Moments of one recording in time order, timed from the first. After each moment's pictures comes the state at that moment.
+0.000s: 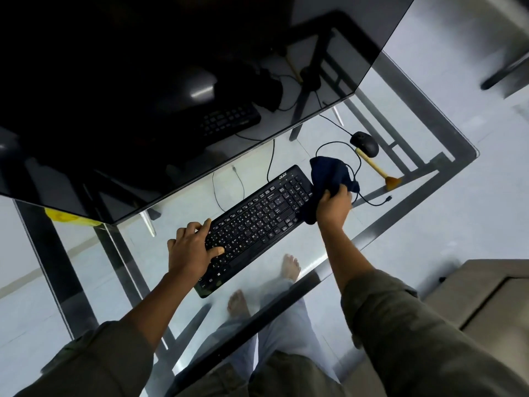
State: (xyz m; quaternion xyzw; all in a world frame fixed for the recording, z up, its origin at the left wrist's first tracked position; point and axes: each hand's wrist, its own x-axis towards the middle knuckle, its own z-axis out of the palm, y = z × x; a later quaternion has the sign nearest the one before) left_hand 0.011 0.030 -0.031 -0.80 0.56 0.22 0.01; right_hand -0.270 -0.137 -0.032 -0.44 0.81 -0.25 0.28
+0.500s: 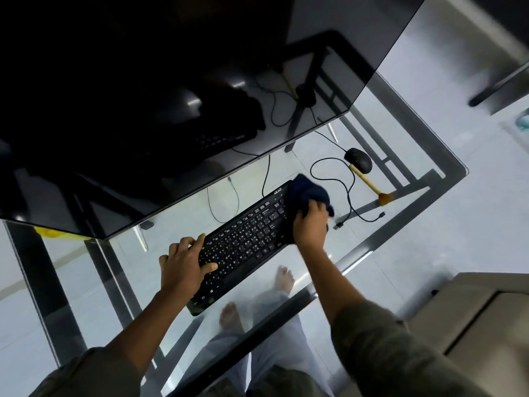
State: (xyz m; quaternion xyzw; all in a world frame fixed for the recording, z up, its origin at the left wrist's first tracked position) left_hand 0.011 0.028 -0.035 -0.81 0.55 0.22 0.01; right_hand -0.241 -0.125 -0.031 -0.57 0.76 -0.17 0.27
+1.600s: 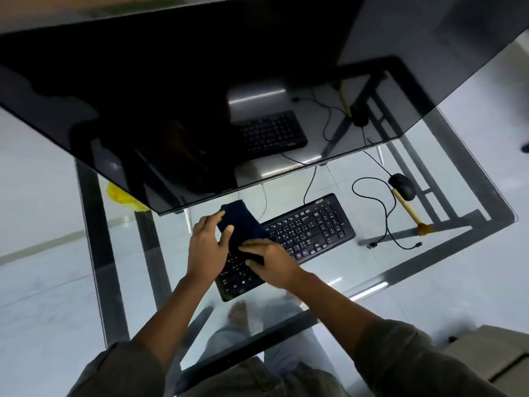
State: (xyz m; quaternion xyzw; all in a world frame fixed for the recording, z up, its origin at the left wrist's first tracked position) left_hand 0.030 0.038 -0.004 -0.82 0.42 0.21 -0.33; right_hand -0.141 -0.035 0.004 -0.83 0.31 -0.01 0.46
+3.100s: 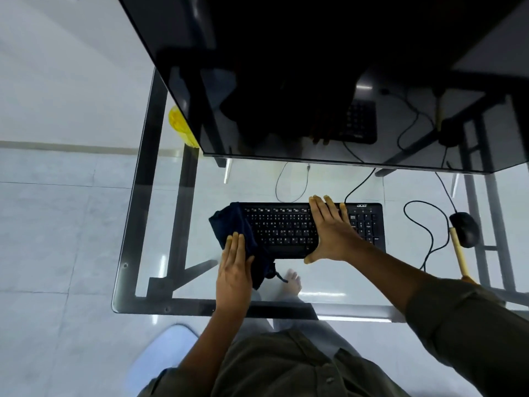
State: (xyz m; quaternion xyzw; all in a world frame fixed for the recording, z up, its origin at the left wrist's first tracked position) left_hand -0.110 0.130 -0.053 -0.91 0.26 0.18 -0.29; right_hand -0.185 -0.138 -0.022 -0.92 0.19 0.30 0.16
